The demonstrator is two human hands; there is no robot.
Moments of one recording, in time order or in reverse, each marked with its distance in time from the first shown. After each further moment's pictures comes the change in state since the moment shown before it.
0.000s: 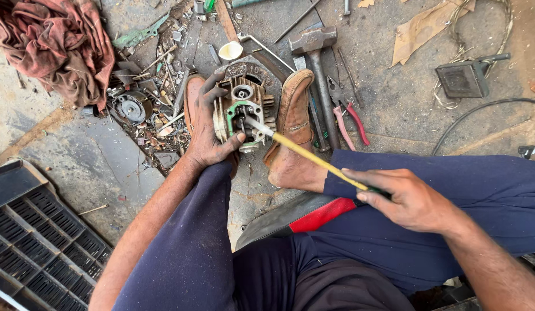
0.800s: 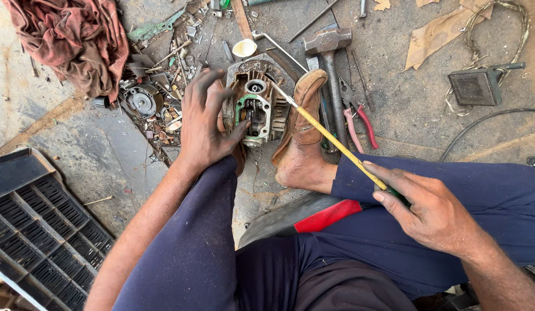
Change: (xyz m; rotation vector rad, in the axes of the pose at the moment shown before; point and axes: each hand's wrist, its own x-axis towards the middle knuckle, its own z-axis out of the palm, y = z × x) left_hand 0.009 0.053 -0.031 0.495 0.041 -0.020; right_hand -0.007 -0.045 -0.001 -0.186 0.157 0.194
